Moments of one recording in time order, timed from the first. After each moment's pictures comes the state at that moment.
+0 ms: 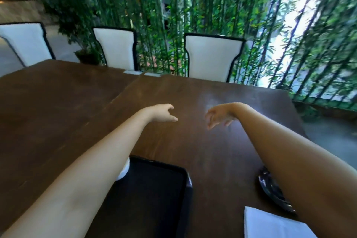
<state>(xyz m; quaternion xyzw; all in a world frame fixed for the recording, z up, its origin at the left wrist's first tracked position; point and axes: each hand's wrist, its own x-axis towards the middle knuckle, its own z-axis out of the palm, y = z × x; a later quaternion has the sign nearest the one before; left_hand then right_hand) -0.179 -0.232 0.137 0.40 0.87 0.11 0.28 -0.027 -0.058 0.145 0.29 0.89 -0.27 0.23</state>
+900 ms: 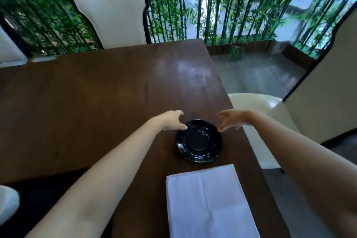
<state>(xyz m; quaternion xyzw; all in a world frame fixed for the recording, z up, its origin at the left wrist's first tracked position) 0.061 -0.015 0.011 0.56 0.74 -0.03 0.36 0.274 0.091 0.005 0.49 0.76 -0.38 0.20</state>
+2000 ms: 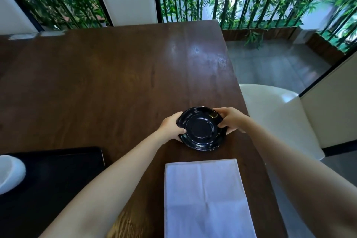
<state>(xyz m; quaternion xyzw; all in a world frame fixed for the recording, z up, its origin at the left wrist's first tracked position) 0.082 -0.063 -0.042 0.35 0.74 0.31 0.49 0.260 0.069 -0.034 0.51 0.66 -0.55 0.05</state>
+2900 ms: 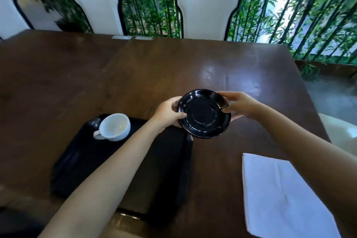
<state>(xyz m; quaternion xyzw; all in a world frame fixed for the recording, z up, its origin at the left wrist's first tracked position) -0.079 -0.291 0.046 0.30 0.75 0.48 0.35 0.082 -0.107 0.066 0.33 0.77 -0.54 -0.01</state>
